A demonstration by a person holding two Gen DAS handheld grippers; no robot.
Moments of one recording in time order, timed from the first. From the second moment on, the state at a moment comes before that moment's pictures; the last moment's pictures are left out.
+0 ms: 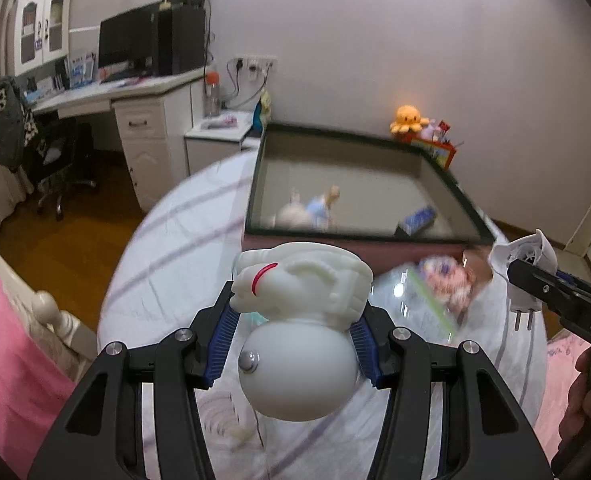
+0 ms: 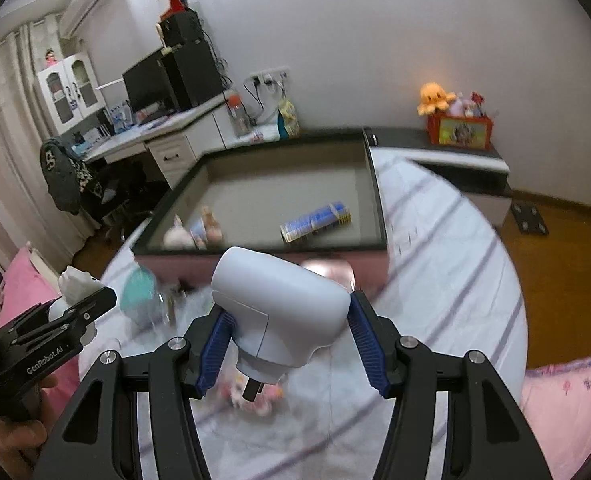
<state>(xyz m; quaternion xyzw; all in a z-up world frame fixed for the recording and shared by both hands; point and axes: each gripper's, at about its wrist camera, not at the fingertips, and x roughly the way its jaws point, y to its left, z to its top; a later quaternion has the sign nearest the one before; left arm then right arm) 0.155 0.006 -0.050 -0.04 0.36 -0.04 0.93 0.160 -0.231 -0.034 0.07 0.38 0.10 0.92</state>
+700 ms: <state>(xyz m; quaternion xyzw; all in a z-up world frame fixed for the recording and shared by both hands) 0.308 -0.024 -0.026 -0.02 0.33 -0.05 0.94 0.306 -0.221 -0.040 0.04 0.38 0.10 0.92</state>
